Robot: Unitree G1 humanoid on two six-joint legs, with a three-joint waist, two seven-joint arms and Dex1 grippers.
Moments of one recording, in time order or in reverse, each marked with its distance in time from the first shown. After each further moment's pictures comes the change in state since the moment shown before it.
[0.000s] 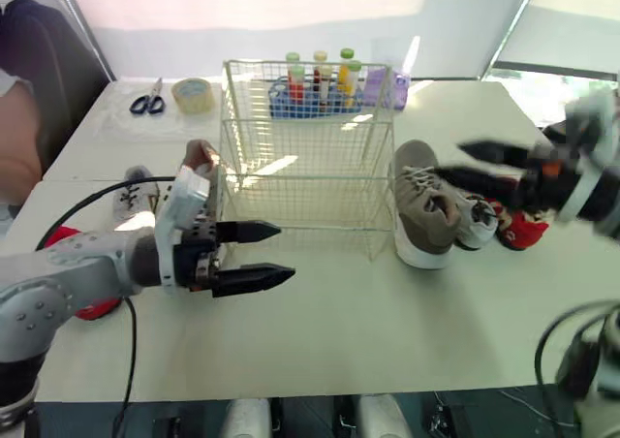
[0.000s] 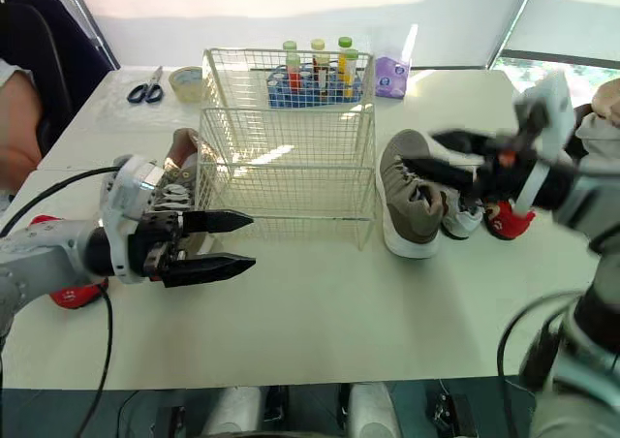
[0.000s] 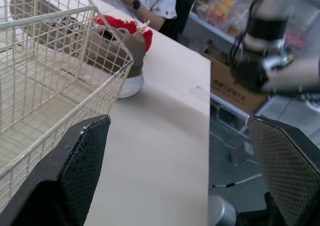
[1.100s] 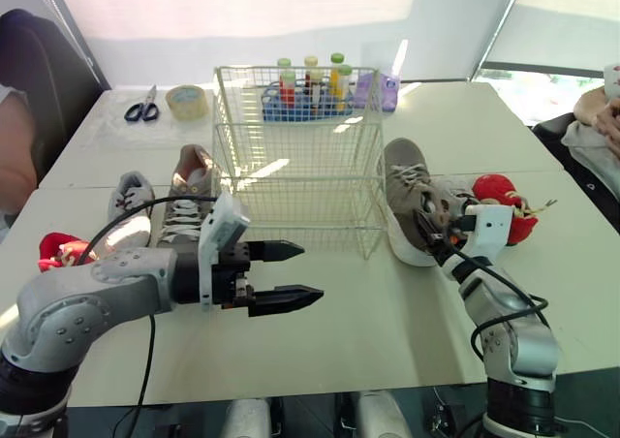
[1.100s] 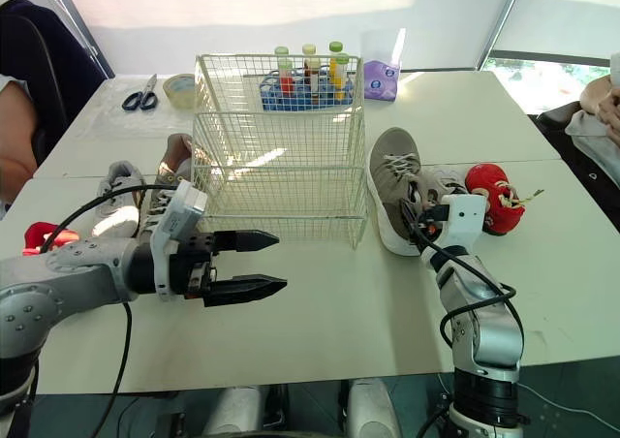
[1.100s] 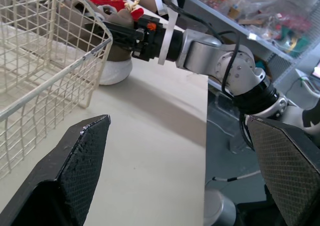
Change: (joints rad) left arm 0.028 -0.091 -0.103 -0.095 0.078 0.015 0.133; right arm 0.261 0.391 0.373 0.273 -0.265 -0.774 -0.573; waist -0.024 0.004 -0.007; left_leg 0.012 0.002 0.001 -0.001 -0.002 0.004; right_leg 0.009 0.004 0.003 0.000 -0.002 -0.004
